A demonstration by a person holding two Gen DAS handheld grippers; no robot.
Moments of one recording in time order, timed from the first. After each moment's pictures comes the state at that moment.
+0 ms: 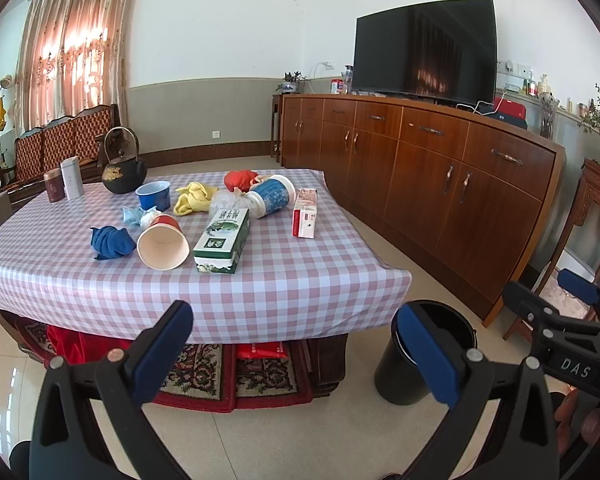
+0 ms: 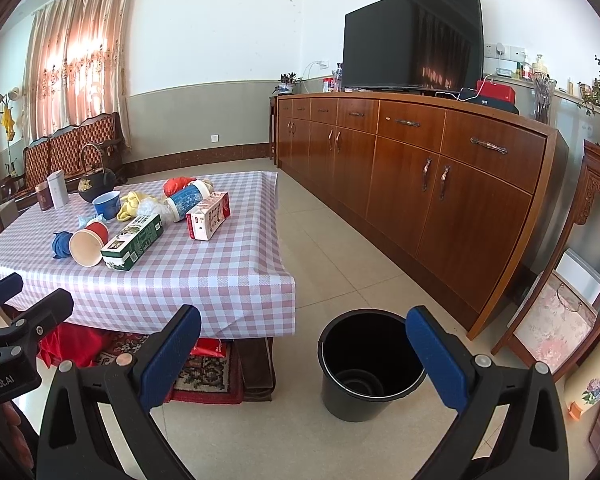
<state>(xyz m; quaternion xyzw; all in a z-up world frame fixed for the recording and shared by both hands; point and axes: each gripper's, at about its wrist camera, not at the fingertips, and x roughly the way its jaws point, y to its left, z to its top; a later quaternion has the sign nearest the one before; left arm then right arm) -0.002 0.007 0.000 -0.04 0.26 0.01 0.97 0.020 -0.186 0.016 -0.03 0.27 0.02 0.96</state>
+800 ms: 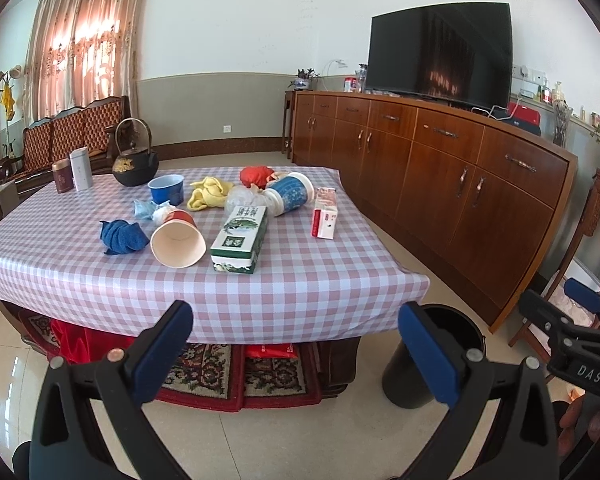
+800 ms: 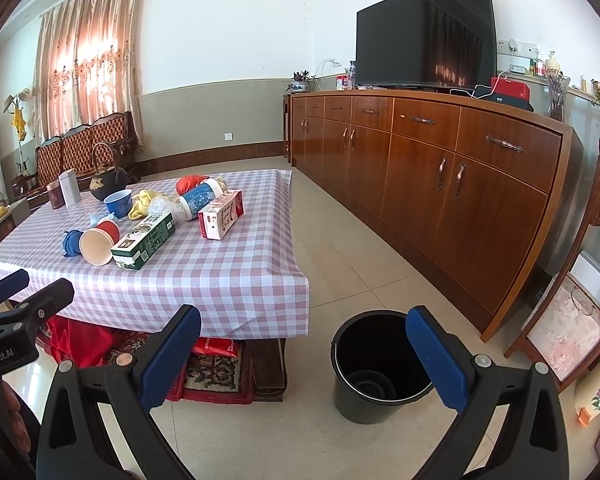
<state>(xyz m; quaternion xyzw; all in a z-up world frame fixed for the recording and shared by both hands) 0.009 0.031 -0.002 -0.06 0.26 0.04 0.96 0.032 -0.185 0.013 -0.02 0.27 0.05 0.96</state>
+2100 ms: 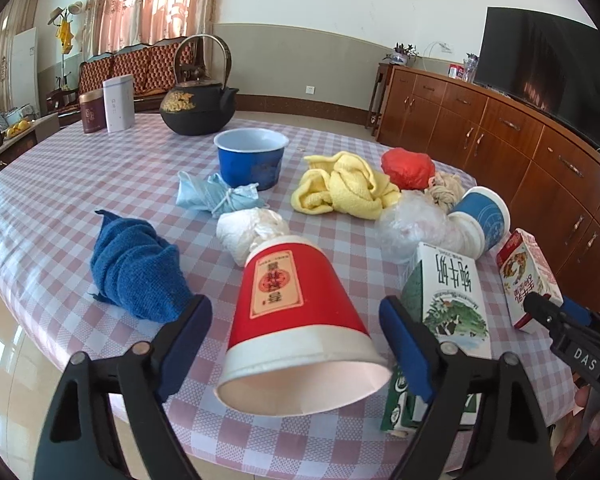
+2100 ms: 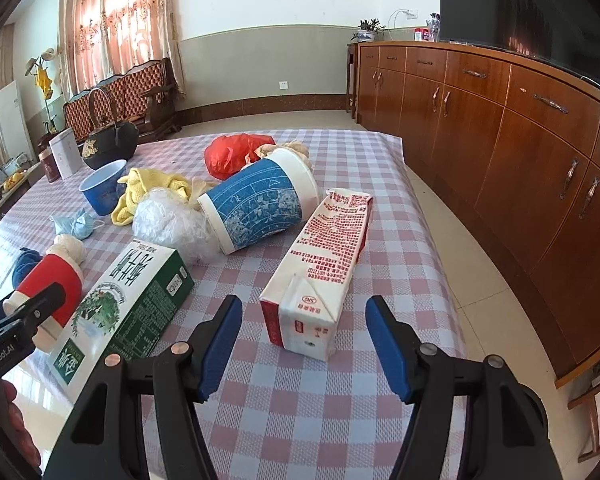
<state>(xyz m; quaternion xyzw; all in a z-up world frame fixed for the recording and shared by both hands) 0.194 0.178 -0.073 -0.14 0.32 0.15 0.92 0.305 -0.016 -0.067 -0.05 0.36 0.14 0.92</state>
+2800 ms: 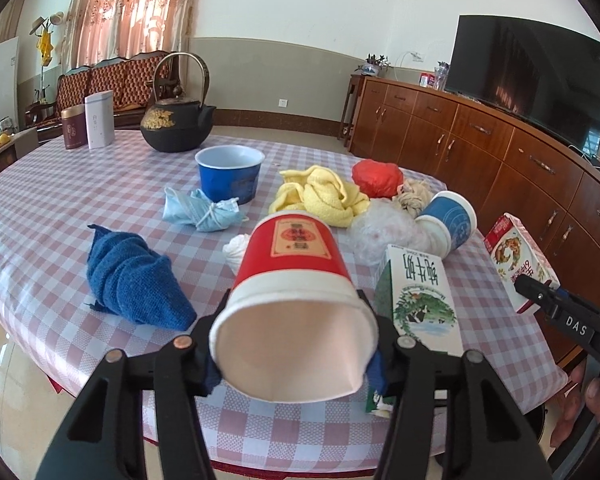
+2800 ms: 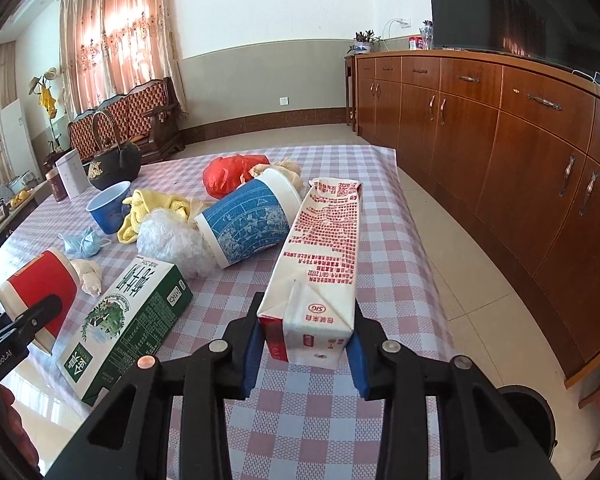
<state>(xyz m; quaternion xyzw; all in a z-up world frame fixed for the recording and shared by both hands) 0.177 0.173 -0.059 -0.13 0.29 0.10 0.94 0.291 -0.041 -0.051 -0.02 0.33 0.15 0.93</state>
